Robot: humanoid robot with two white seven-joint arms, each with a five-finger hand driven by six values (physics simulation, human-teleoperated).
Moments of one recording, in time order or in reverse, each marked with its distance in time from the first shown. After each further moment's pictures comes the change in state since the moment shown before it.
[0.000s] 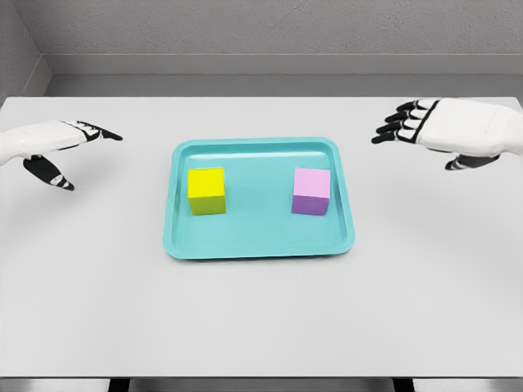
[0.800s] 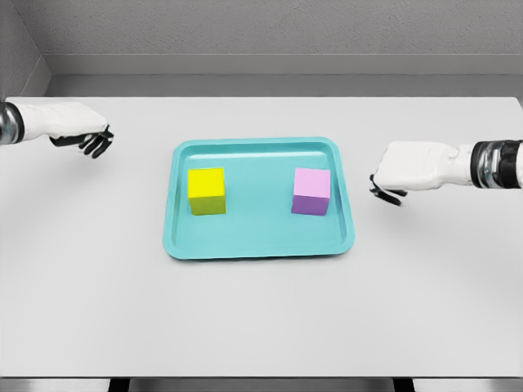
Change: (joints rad) left arm -0.216 -0.116 -0.178 0.110 -0.243 0.000 0.000; right arm -0.126 0.097 0.316 0.051 0.194 0.000 0.000
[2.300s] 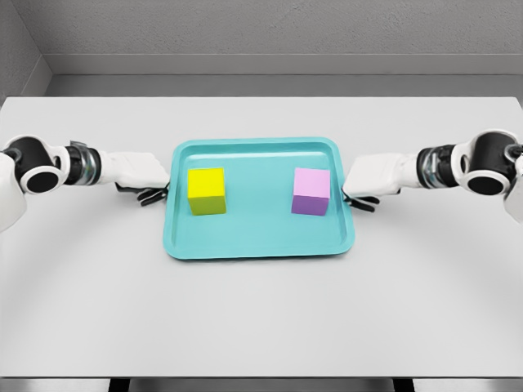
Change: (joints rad) left arm 0.071 -0.079 -0.145 -0.147 -0.114 -0.005 -0.002; right arm -0.109 0.181 0.178 0.238 0.052 0.000 0.000
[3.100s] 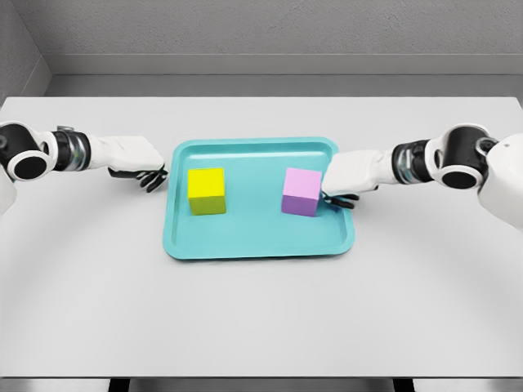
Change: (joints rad) left arm -0.032 0.008 0.021 0.029 0.056 0.006 0.002; right arm -0.048 0.074 0.038 0.013 0.020 0.000 0.000
